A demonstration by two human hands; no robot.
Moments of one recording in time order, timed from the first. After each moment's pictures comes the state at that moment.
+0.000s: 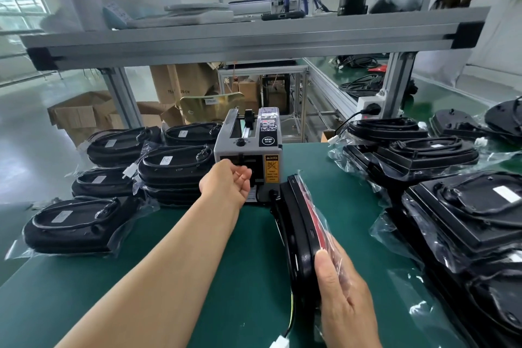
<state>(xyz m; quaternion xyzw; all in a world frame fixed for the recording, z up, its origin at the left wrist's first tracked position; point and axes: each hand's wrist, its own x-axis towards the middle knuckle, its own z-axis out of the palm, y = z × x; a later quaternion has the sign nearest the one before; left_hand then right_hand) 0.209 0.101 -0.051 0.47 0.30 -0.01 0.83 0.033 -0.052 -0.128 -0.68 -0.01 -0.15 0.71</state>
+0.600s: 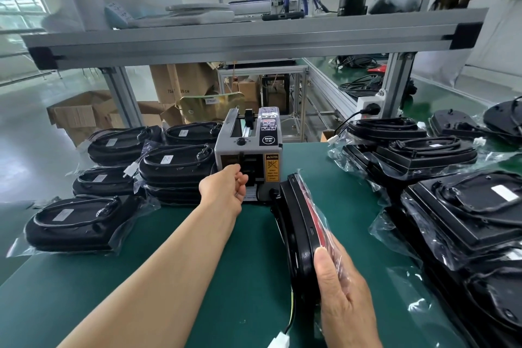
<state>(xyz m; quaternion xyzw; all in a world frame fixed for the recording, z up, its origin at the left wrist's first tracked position) 0.207 0.106 -0.067 0.50 0.27 0.04 0.82 0.032 -0.054 -0.129 -0.70 -0.01 -0.16 0.69</state>
